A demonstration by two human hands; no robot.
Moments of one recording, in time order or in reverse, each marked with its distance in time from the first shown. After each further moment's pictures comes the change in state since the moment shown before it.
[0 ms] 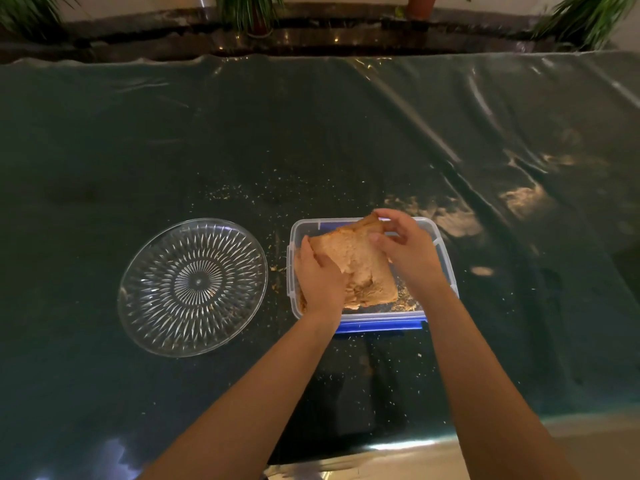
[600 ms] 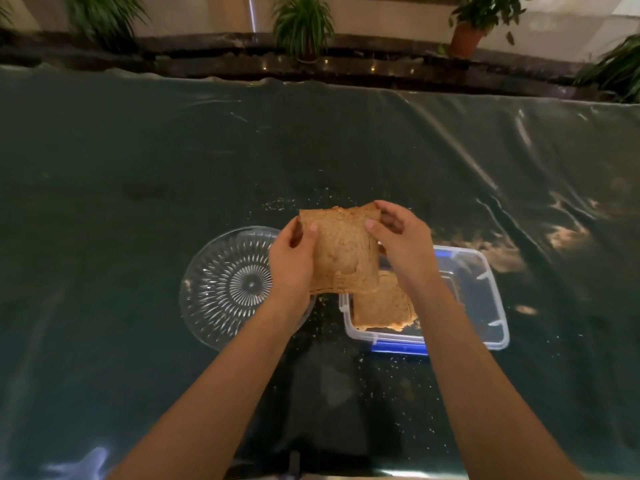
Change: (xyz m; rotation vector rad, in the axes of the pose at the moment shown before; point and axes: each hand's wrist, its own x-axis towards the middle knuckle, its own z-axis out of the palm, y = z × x) left_hand 0.028 0.041 -0.118 -0.355 -0.008 0.022; right_hand -0.001 -0.070 0.082 0.068 -0.047 -0.033
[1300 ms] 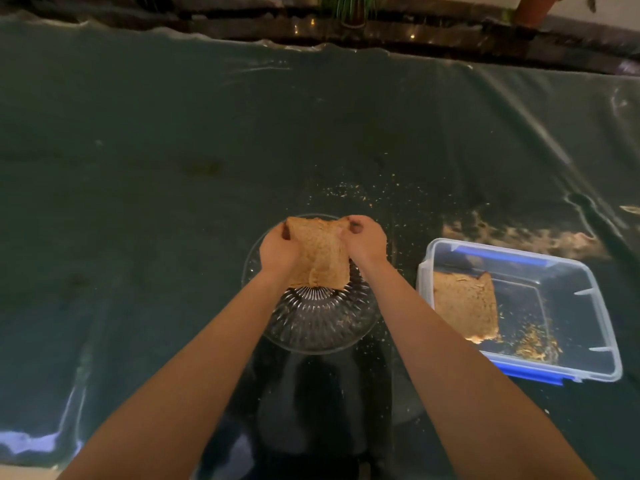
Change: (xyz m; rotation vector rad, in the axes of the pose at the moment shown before) left_hand 0.113 -0.026 -0.116 0.419 0.122 -0.116; right_hand 0.050 0.056 0.179 -0.303 -0.069 0.149
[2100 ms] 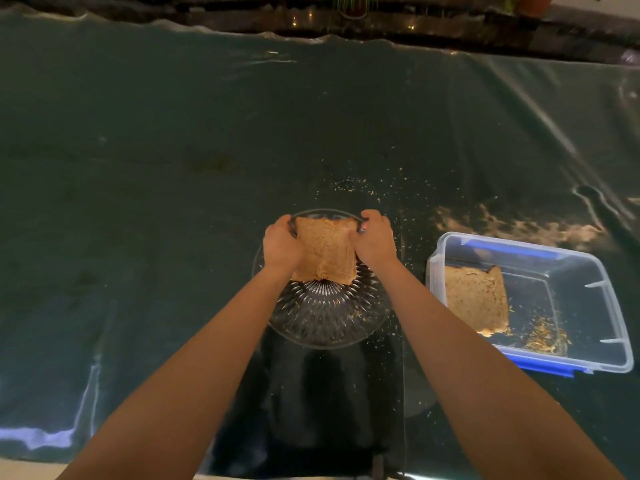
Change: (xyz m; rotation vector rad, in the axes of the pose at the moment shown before) left_hand 0.007 -0.001 -0.015 0.358 0.013 0.135; right_hand 0.001 0.001 0.002 -0.264 -0.037 -0.078
